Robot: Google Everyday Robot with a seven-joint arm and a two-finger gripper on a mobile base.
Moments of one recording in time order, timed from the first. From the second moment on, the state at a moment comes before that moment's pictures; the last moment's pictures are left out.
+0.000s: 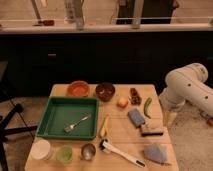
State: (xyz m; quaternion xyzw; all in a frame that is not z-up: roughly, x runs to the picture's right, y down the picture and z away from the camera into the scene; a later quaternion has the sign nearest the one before) arm 0.287 0.111 0.683 -0.28 0.02 0.02 0.96
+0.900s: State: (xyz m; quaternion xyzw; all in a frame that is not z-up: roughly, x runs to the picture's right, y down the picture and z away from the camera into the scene) arm 0.284 0.109 0.684 -0.27 0.00 0.02 0.96
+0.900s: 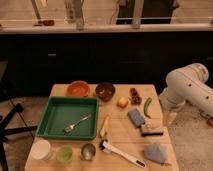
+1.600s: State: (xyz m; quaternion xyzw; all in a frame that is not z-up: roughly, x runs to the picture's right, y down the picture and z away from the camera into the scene) arm 0.233 0.087 0.726 -0.21 -0.13 -0.06 0.97
